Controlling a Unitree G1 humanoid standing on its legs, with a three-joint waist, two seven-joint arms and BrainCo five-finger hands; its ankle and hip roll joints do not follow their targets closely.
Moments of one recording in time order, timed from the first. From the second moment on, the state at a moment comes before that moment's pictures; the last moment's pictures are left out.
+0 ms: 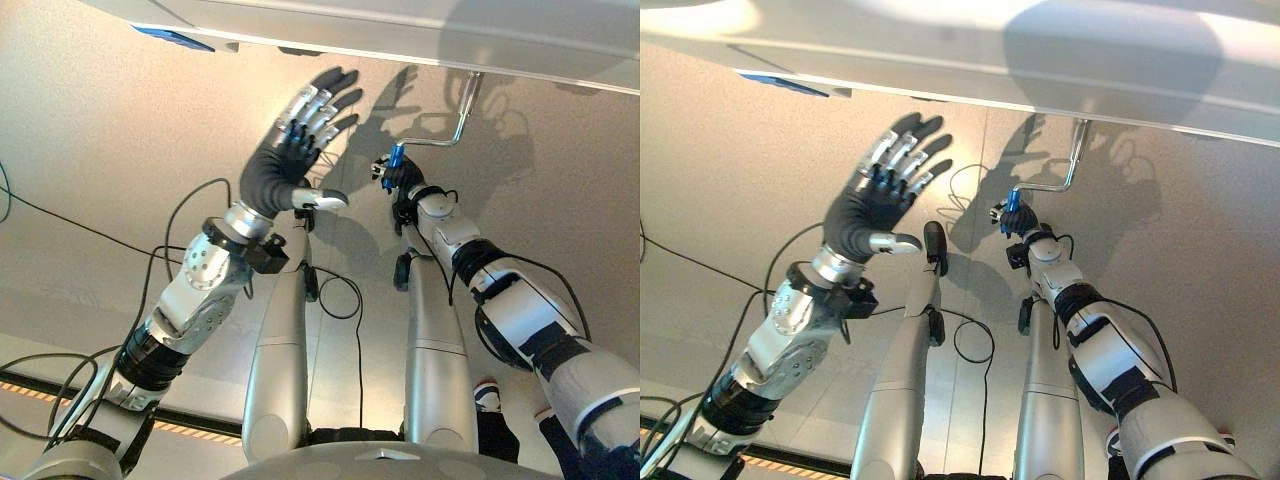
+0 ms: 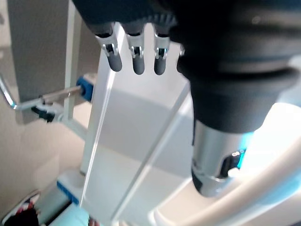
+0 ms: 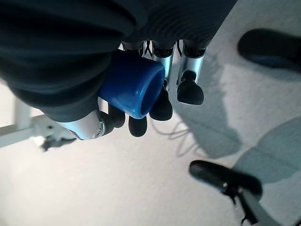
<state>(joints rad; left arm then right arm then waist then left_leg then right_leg) -0.46 0.60 -0.46 -0.36 -0.73 -0.28 -0.07 -1.03 -0.29 0.56 1.16 0.50 -0.08 -0.03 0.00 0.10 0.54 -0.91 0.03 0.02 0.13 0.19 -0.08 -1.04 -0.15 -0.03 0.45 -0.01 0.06</state>
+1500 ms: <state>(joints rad) -0.33 0.65 -0.27 -0.42 -0.74 -0.30 -0.08 -0.21 -0.44 0.06 0.08 0.70 -0.33 -0.09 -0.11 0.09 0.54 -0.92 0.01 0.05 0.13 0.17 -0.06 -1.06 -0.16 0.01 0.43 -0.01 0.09</state>
